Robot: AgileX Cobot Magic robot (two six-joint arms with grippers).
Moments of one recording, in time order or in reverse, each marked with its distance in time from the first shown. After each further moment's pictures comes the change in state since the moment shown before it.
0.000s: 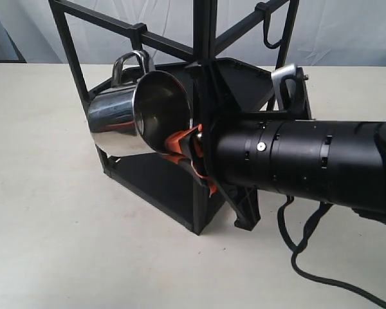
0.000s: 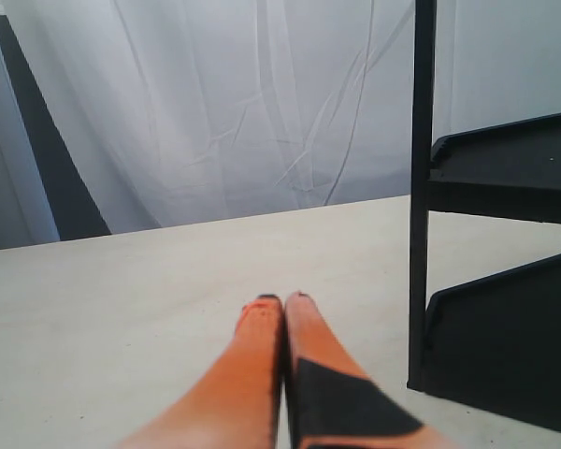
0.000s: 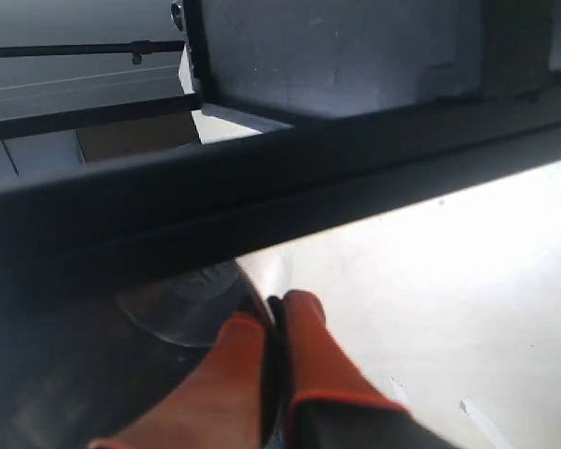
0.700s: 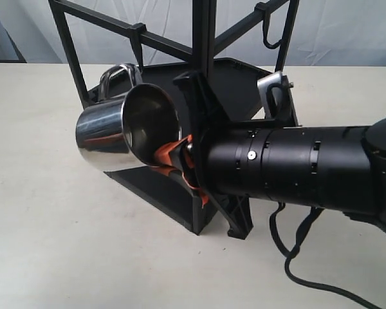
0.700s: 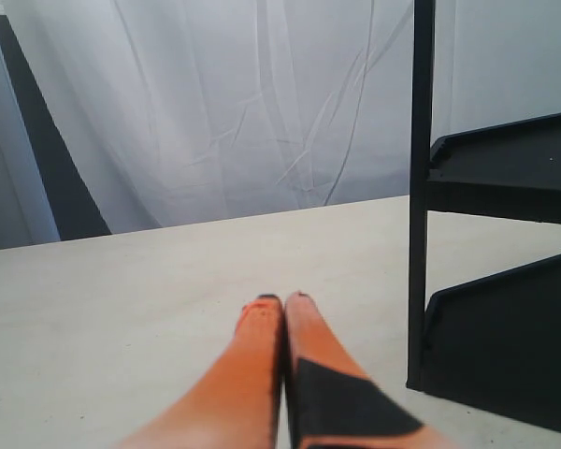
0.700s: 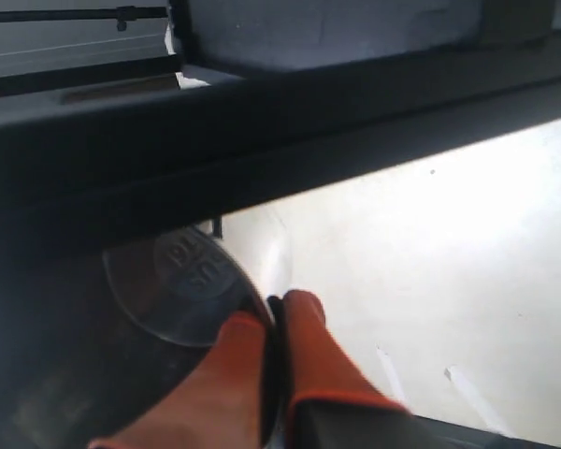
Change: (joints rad) left arm 0.000 0.000 0.000 0.000 0.000 0.000; right arm 0.000 0.028 -0.002 -0.005 0.073 0.000
